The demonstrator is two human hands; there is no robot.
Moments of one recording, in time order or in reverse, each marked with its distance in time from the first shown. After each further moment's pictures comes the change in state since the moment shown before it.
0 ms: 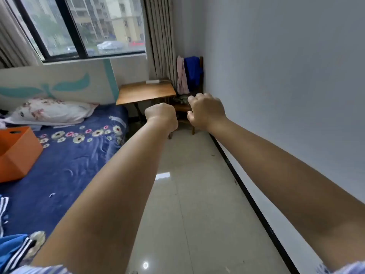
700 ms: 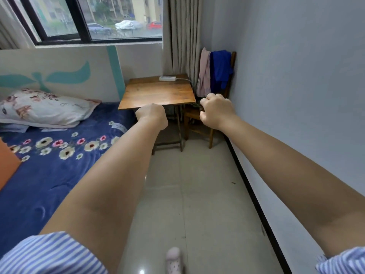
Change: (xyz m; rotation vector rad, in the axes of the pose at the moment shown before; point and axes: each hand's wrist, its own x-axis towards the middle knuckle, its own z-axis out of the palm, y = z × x) left_hand 0.429 -0.090 0.107 -0.054 -0.091 -0.144; right_hand 0.400 0.087 0.226 -0.049 -0.110 -0.078
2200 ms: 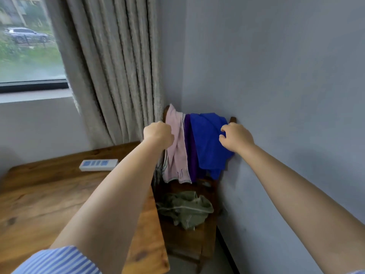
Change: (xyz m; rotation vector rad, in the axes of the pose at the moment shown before) left_hand 1.040 0.268 0.079 -0.040 0.001 0.335; right_hand 0.835 0.482 0.357 0.073 -0.166 0.470
